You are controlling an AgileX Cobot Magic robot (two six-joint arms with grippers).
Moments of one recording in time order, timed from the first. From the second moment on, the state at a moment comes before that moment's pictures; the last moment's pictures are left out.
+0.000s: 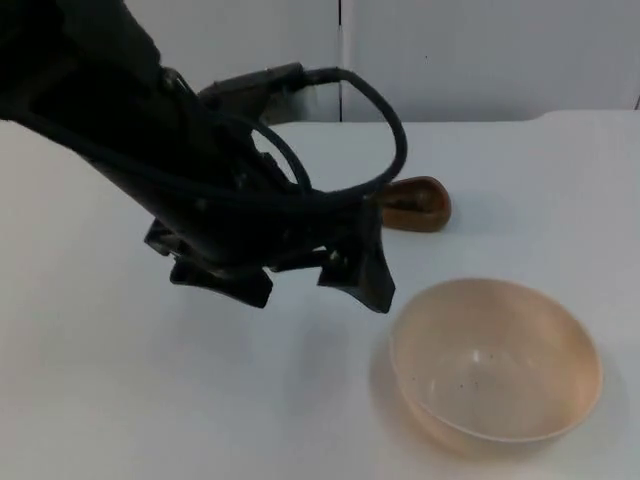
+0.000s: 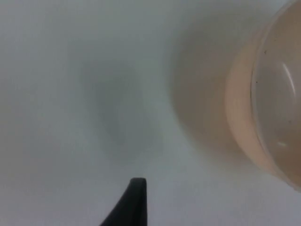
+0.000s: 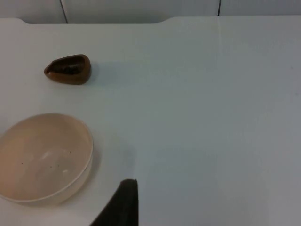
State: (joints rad) right arm 0.01 0.00 -0.52 0.06 1.08 -0.04; left arm -0.54 1.75 -0.94 -0.74 0.51 0.42
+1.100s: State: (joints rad) right arm 0.01 0.00 -0.52 0.06 1.08 -0.04; left arm -0.66 2.02 -1.02 -0.79 0.38 0.23
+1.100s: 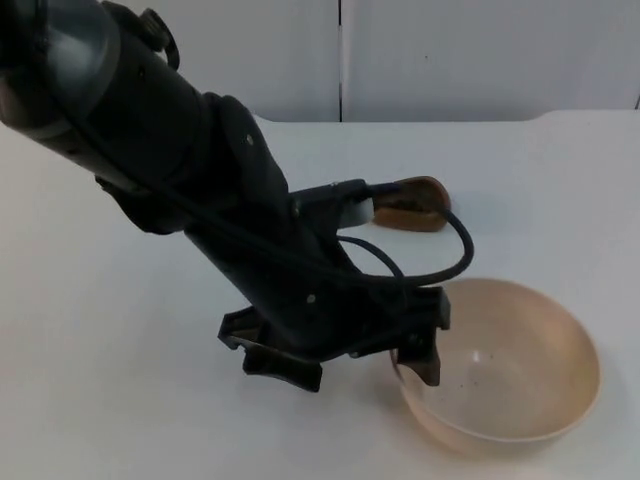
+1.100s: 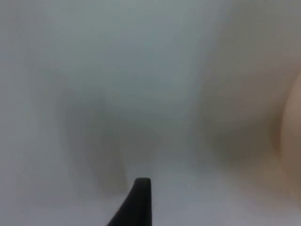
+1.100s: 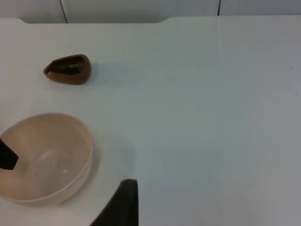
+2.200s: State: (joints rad) right arm 0.01 0.00 -0.52 0.06 1.08 -0.04; left arm -0.54 1.97 -1.02 -0.76 0.39 0.23
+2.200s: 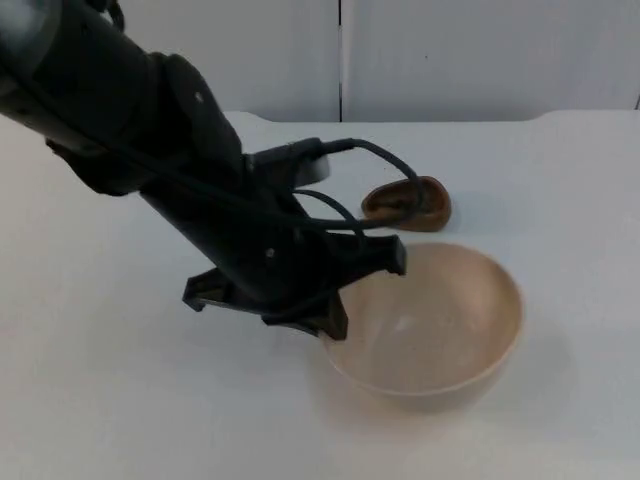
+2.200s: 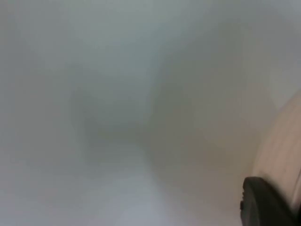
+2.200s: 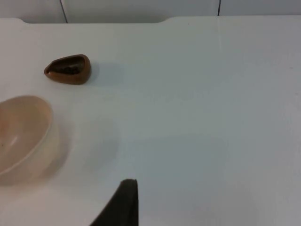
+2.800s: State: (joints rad) right arm 0.01 0.00 -0.52 0.06 1.08 -0.04; left arm -0.41 1.85 -1.02 -0.39 0.51 0.05
